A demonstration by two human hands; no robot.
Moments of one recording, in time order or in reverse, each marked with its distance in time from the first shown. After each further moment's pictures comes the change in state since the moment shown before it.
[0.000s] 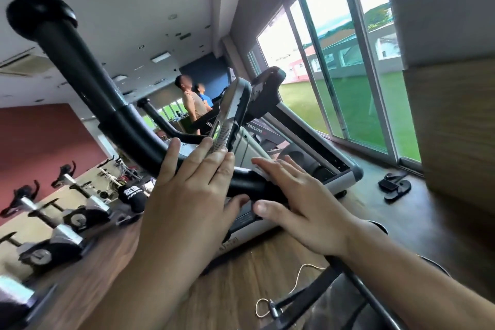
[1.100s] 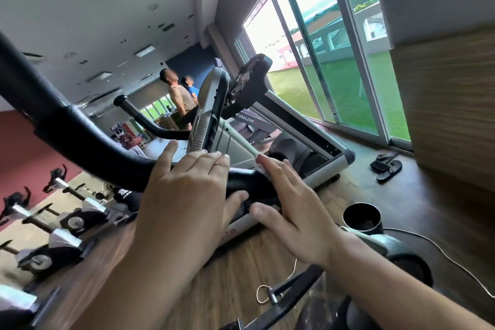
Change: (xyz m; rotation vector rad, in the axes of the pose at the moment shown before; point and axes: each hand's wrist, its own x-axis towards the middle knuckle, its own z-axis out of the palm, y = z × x) left_hand 0.024 0.028 0.011 0.053 -0.102 0.012; right_hand -0.027 0.034 0.027 0.111 0.215 0.074
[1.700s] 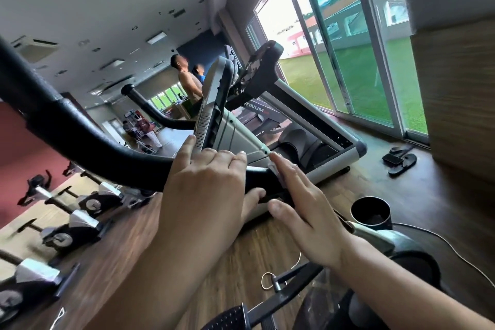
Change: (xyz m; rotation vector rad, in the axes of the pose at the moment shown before) left_hand 0.014 0.025 0.003 0.027 -0.084 -0.023; right_hand -0.011 0.026 -0.002 0.196 -0.010 0.086
